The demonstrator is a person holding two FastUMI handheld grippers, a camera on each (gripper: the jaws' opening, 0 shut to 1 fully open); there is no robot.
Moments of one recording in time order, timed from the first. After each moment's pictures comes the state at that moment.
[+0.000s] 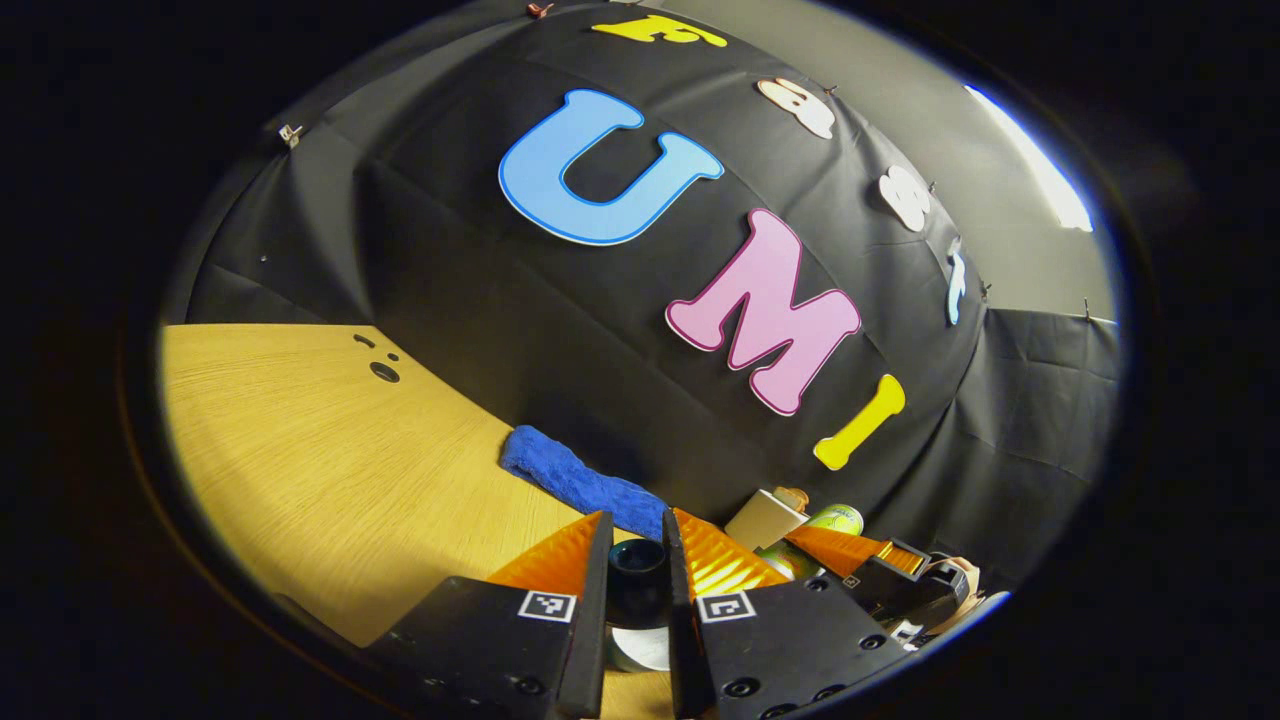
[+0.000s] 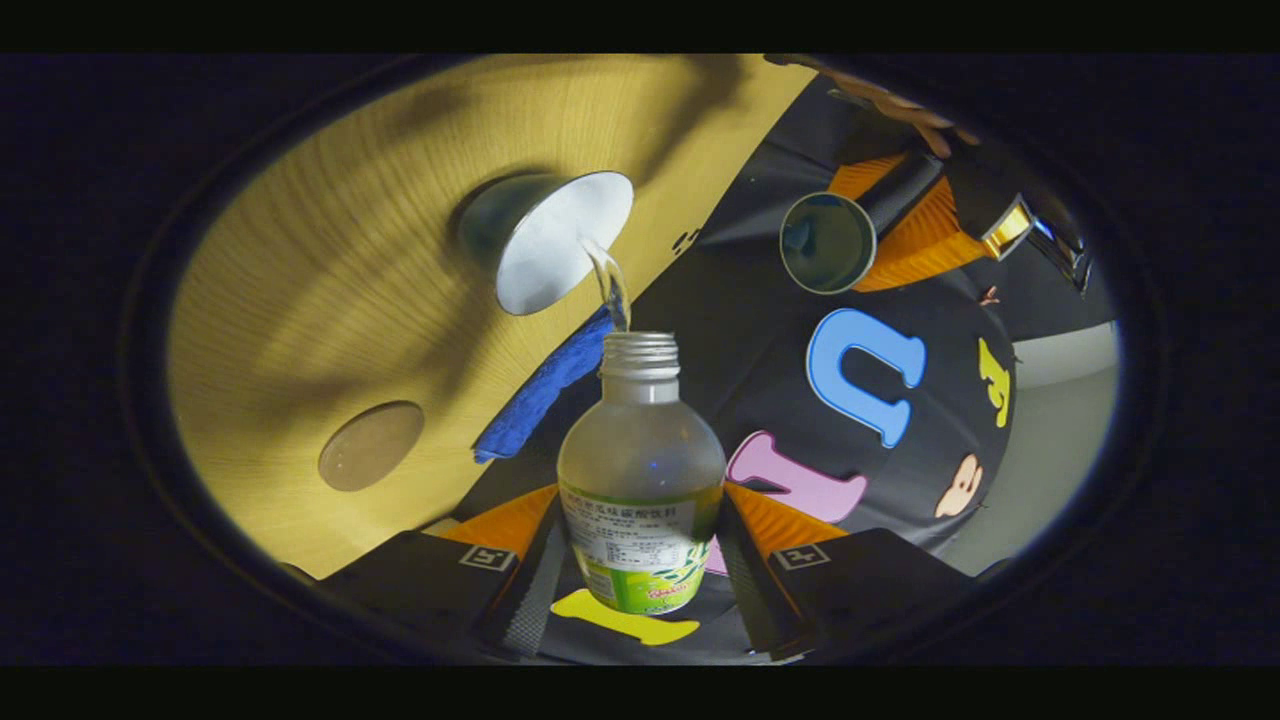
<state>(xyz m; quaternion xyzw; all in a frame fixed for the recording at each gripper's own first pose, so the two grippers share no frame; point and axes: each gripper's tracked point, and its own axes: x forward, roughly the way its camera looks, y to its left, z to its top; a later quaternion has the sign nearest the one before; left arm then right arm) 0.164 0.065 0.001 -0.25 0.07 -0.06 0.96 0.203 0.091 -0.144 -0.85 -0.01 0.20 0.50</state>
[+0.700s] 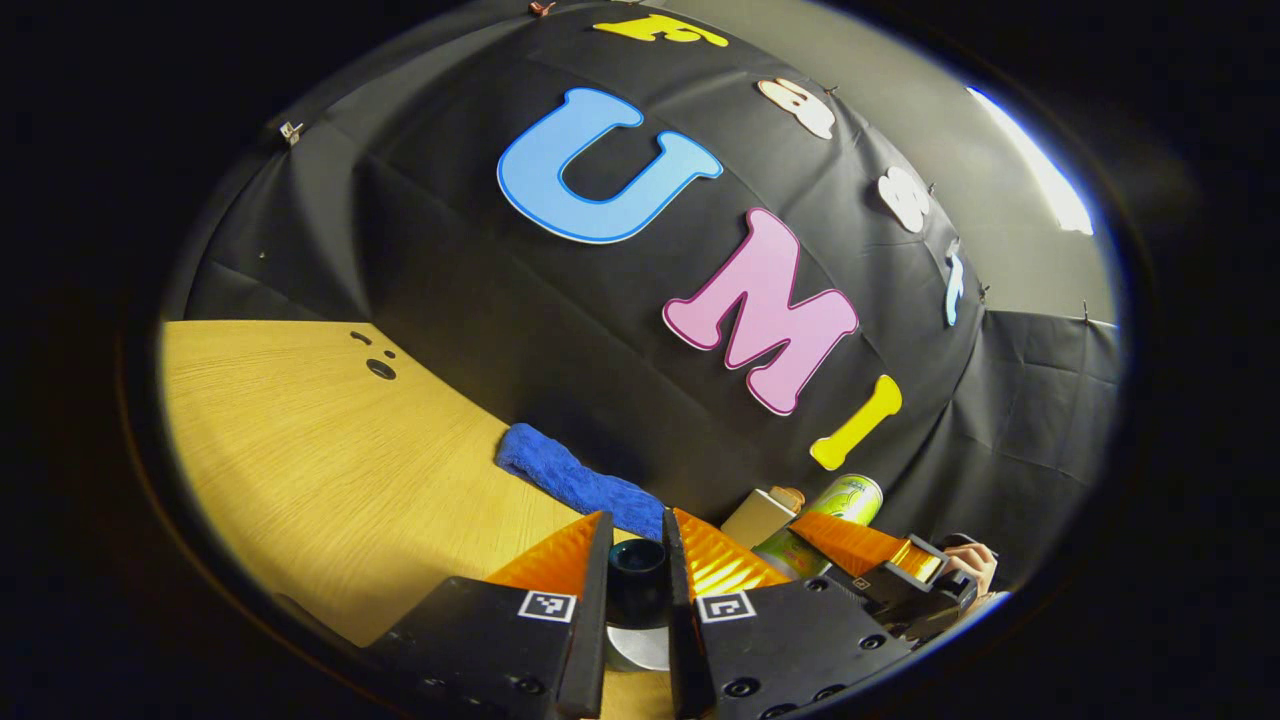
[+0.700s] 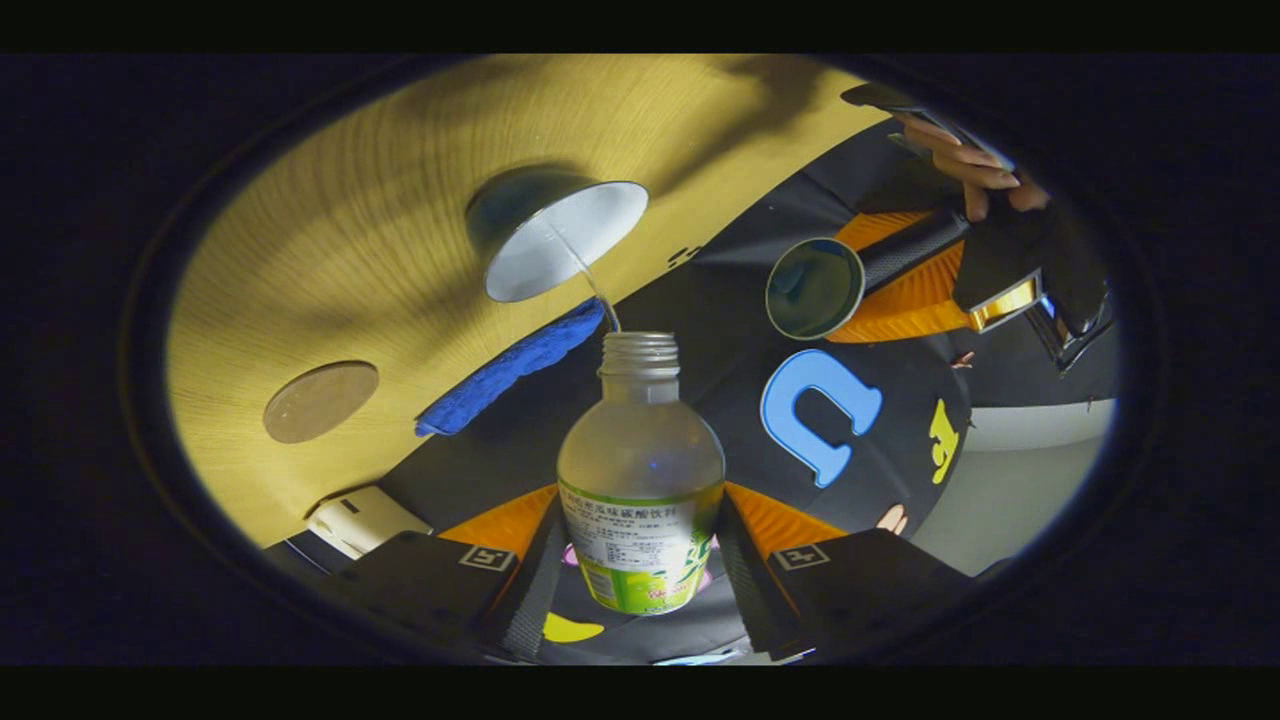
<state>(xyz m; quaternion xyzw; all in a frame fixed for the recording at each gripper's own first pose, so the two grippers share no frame) 0.164 0.063 -0.001 -0.25 0.07 -0.06 0.96 0.201 0.114 -0.120 -0.89 -0.07 0.18 0.42</state>
